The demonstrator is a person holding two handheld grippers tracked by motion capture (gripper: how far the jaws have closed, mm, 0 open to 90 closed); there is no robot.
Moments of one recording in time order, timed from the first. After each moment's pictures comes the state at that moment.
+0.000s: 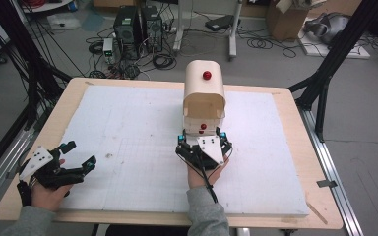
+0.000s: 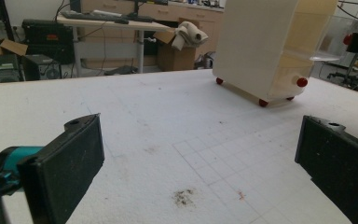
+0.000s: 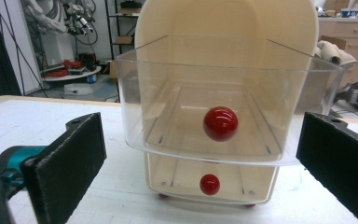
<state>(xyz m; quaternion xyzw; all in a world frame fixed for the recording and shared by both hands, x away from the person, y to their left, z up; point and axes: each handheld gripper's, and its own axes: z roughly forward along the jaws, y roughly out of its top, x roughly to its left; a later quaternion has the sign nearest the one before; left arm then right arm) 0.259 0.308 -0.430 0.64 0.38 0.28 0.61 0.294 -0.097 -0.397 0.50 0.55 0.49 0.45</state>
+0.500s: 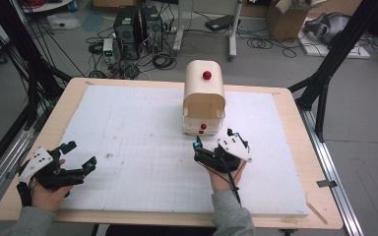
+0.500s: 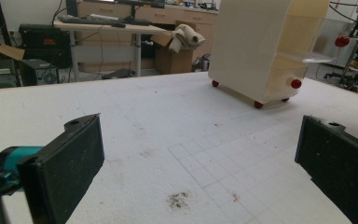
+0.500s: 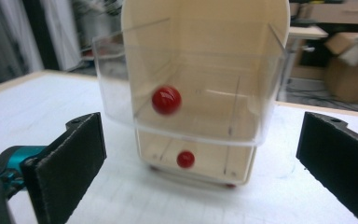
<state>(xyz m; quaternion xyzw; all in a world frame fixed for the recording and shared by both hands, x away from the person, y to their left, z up) 0.256 0.305 -0.428 0.64 0.37 0.28 0.61 0.287 -0.158 -0.390 0.46 0.62 0.51 0.38</state>
